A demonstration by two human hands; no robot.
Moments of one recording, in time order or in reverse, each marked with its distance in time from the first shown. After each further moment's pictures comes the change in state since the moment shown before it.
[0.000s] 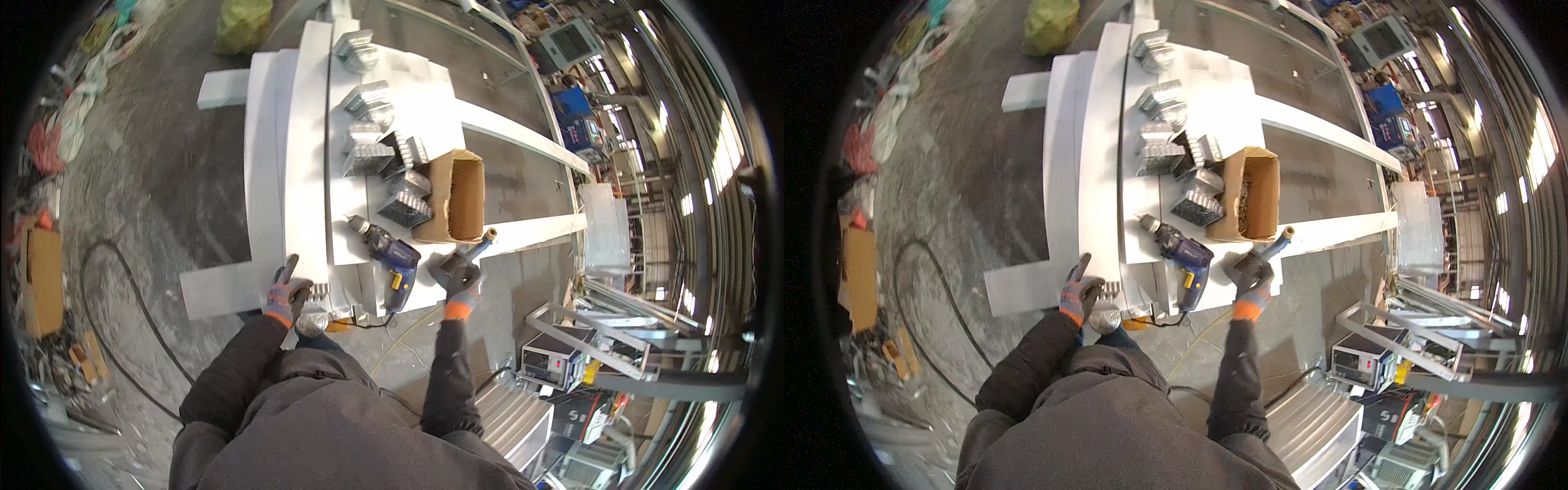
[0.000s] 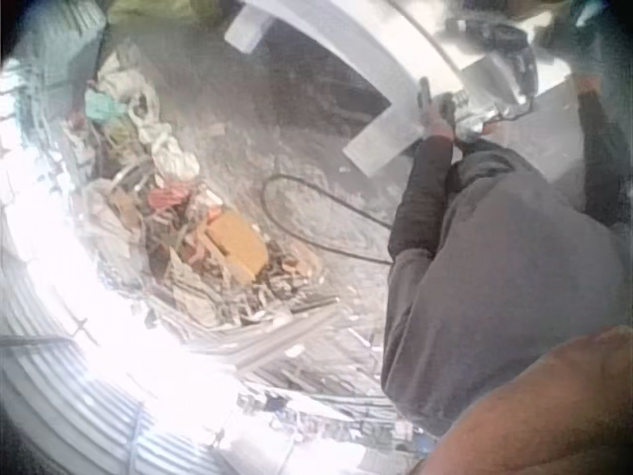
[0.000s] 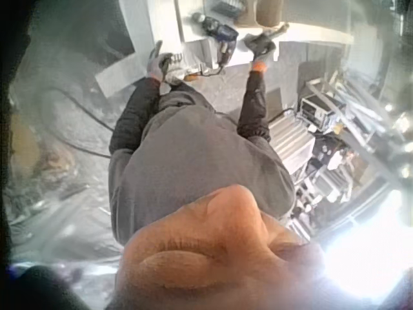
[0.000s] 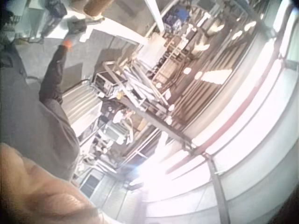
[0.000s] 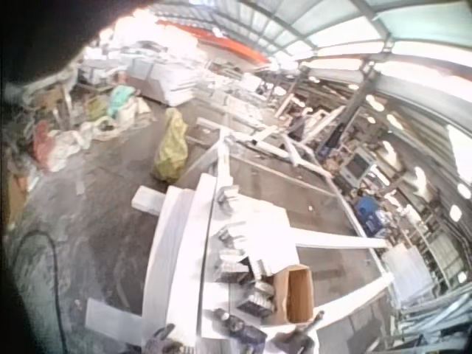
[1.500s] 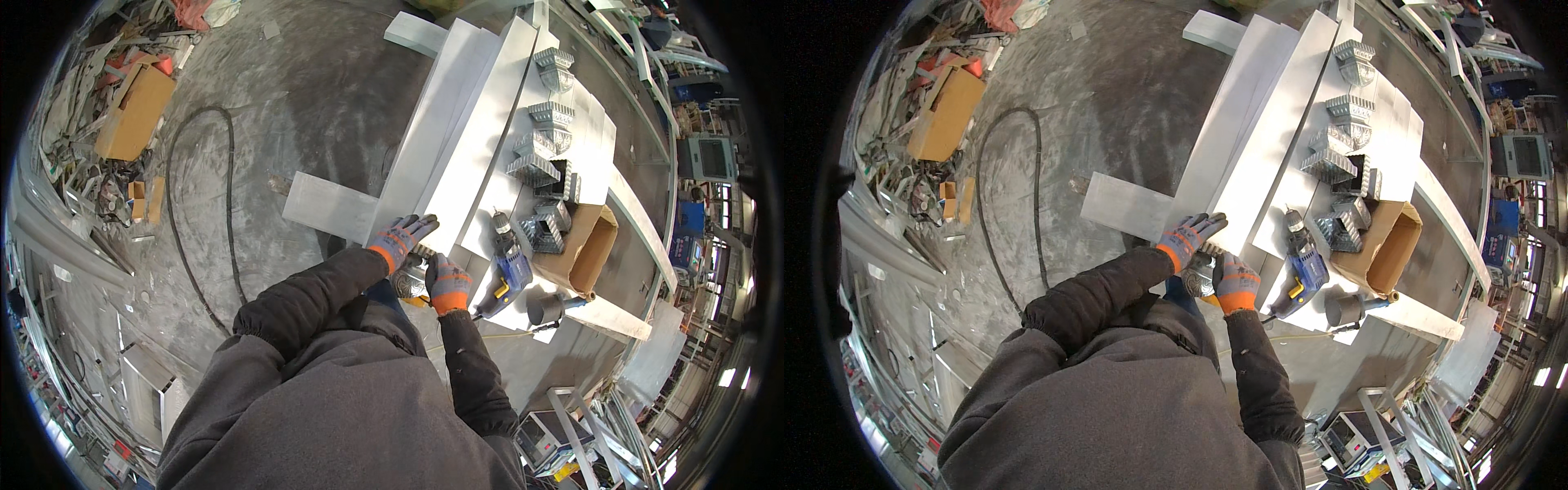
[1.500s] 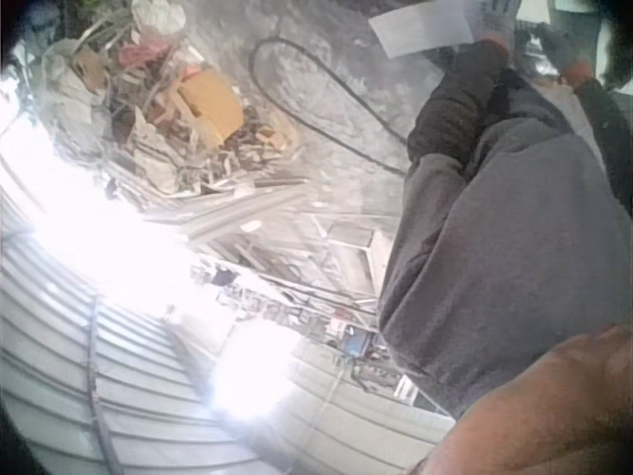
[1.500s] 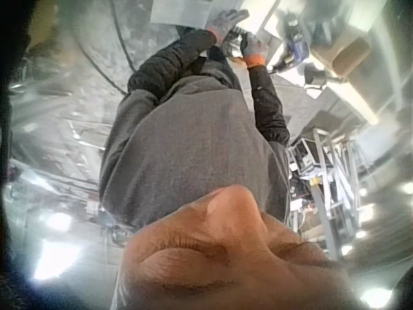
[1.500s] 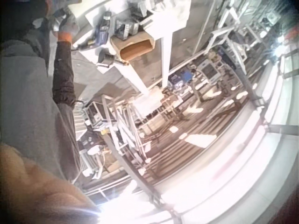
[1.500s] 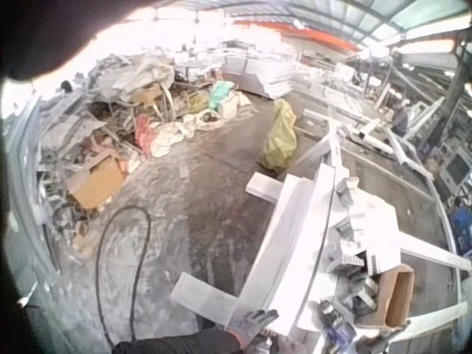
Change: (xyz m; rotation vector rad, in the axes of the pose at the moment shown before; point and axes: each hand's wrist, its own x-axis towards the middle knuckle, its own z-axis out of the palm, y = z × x) left_hand 0.005 0.062 -0.047 0.596 -0.237 -0.088; right_hand -0.175 -0.137 0.130 -0.375 -0.780 -0.927
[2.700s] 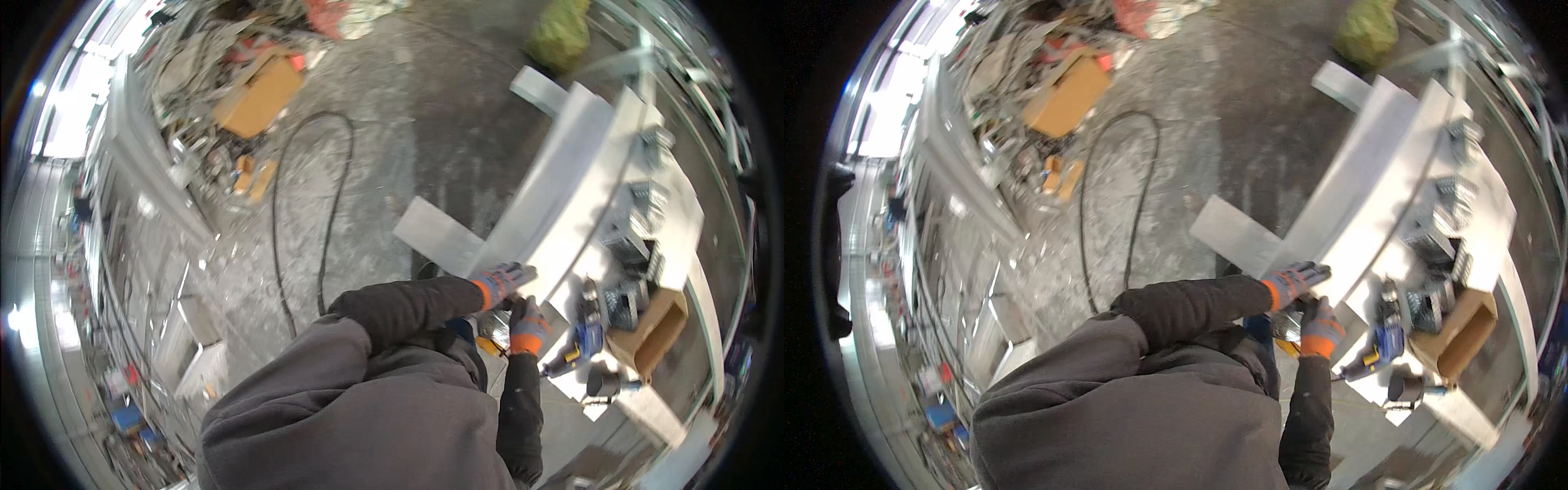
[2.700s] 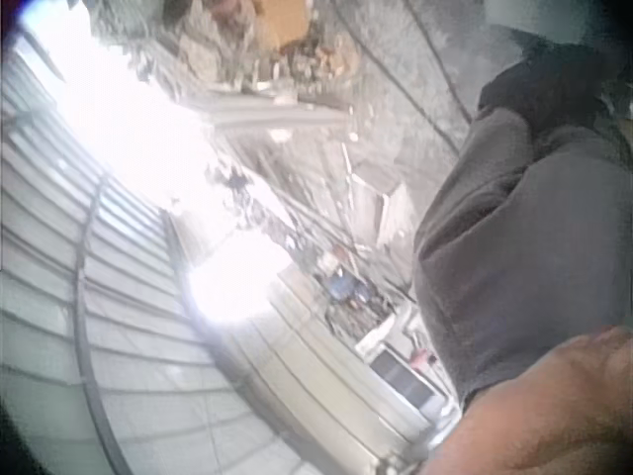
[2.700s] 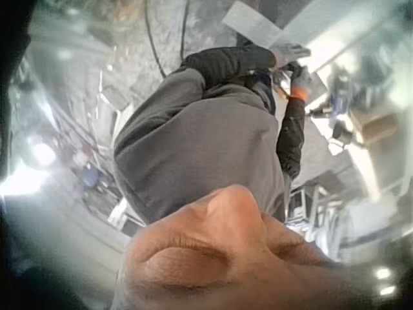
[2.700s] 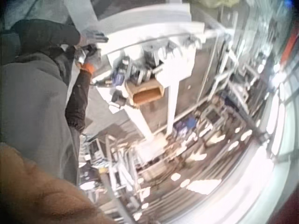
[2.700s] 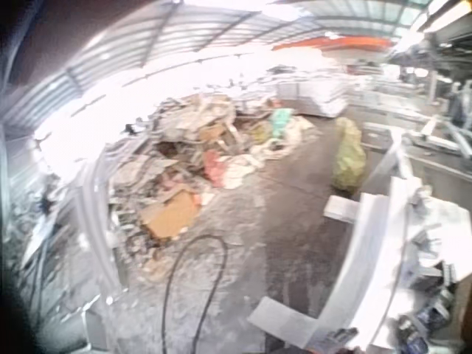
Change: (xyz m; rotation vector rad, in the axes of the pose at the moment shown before) left_hand 0.013 -0.021 0.035 -0.067 0.047 0.042; right_hand 0.011 -0.010 0.010 -0.056 -0.002 0.104
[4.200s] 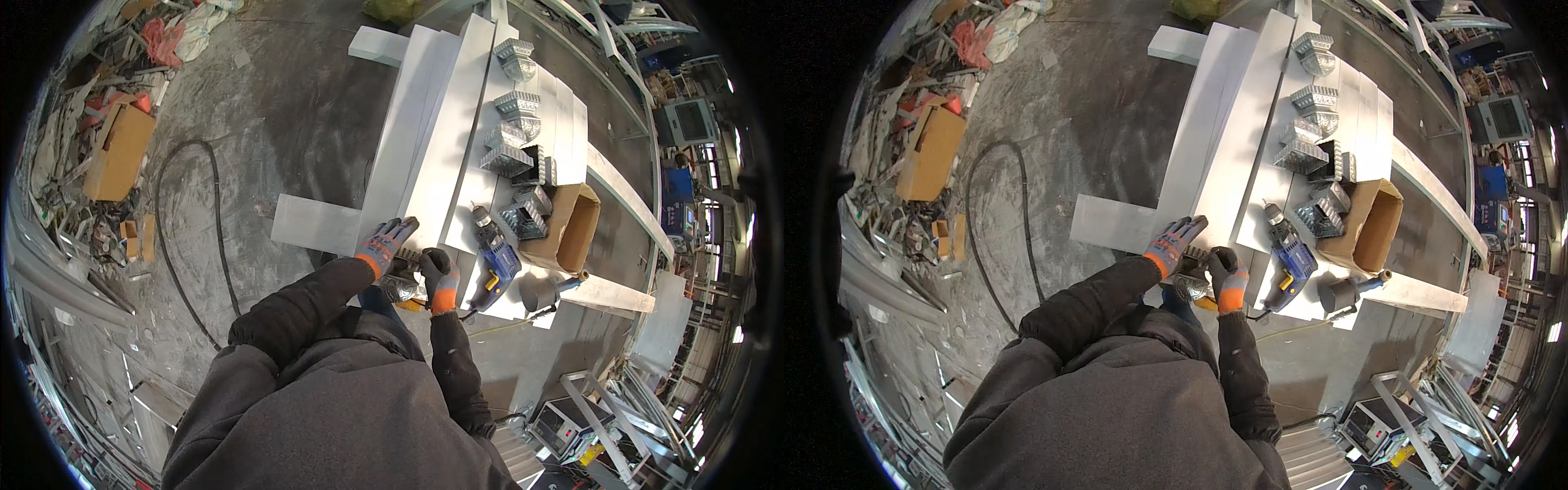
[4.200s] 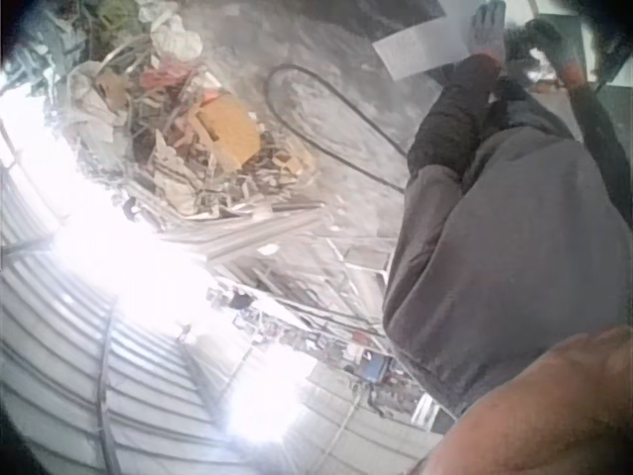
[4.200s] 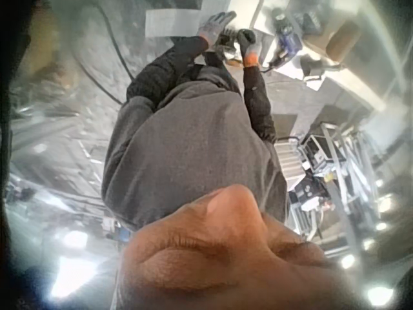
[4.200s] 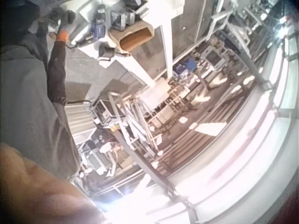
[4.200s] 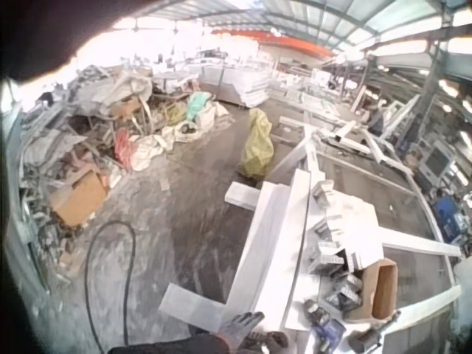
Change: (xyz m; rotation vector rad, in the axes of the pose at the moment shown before) left_hand -0.010 0.023 -0.033 0.065 -0.009 -0.010; right_hand -0.009 0.029 0.033 1.246 0.127 0.372
